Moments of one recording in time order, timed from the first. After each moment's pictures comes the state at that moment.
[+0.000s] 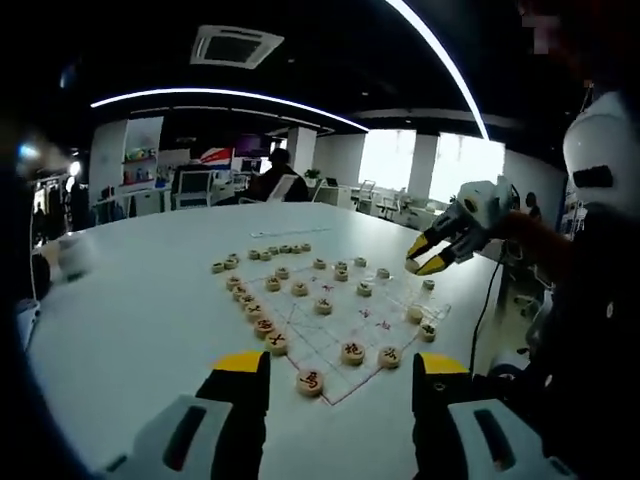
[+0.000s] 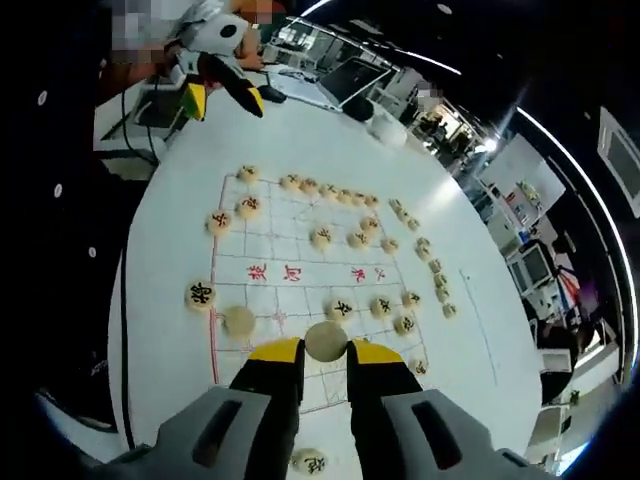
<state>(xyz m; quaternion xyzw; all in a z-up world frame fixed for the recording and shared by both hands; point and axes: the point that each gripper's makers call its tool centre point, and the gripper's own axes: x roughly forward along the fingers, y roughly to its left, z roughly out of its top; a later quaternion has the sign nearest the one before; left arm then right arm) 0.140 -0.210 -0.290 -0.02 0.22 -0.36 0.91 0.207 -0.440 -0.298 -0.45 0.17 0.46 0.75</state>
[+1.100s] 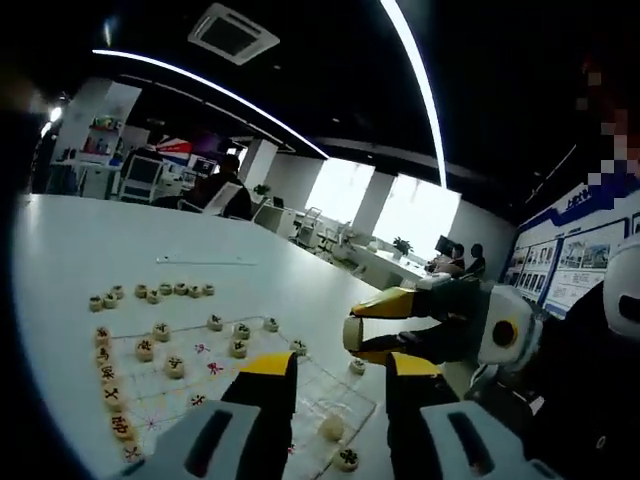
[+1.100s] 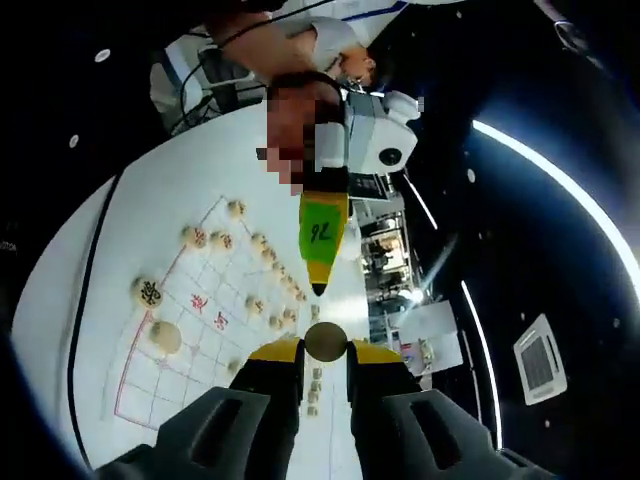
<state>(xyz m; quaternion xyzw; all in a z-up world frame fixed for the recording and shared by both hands) 0.191 -0.370 -0.242 -0.12 0.18 -0.47 0.86 0.180 -0.389 -0.234 -0.61 -0.18 0.40 0.66</state>
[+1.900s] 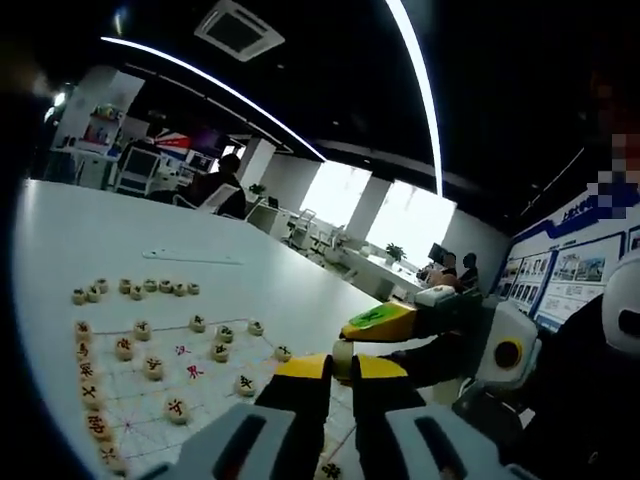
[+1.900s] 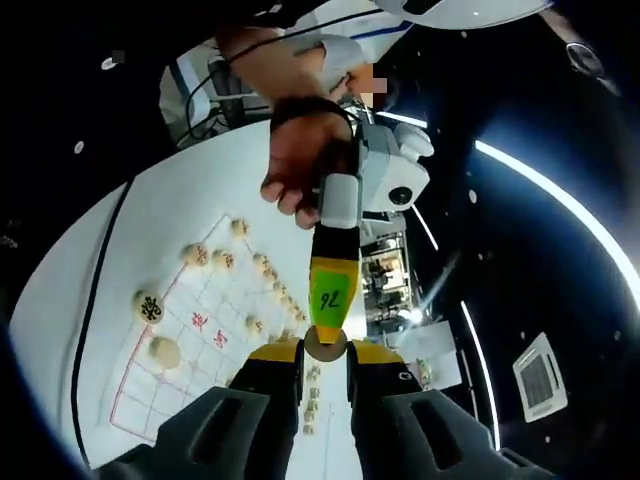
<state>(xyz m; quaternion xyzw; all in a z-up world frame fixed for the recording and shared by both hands) 0.183 -0.384 -0.237 -0.15 0.18 -0.48 0.84 0.172 -0.384 -0.235 -0.60 -0.21 0.43 0.64</state>
